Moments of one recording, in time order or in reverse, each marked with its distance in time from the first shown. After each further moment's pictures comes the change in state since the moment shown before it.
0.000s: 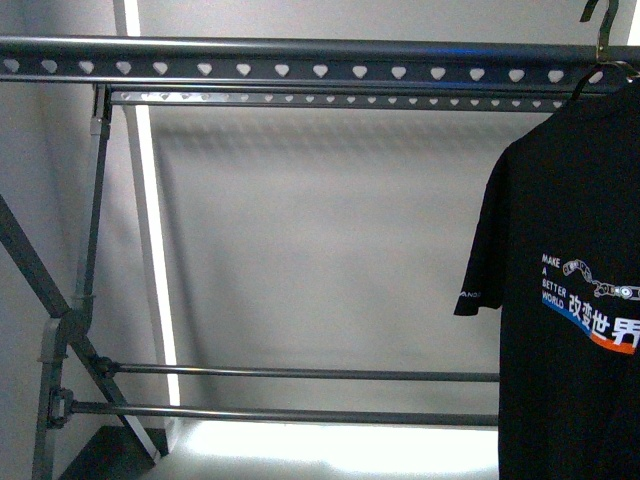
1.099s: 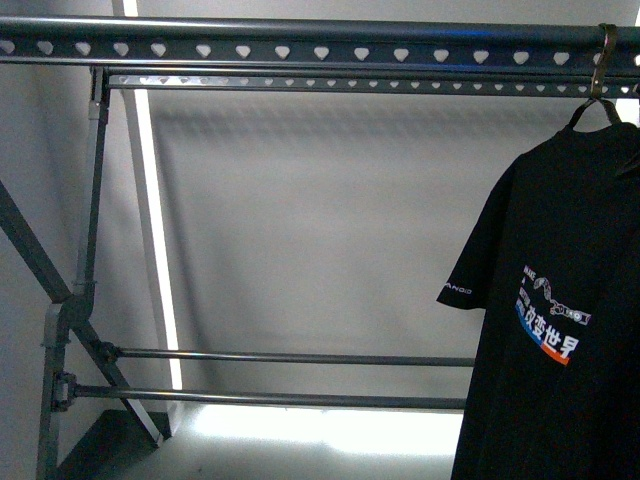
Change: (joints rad) left arm 0.018 -0.439 -0.058 -0.352 0.005 0.000; right arm 0.041 0.113 -0.069 0.097 0.092 -0.005
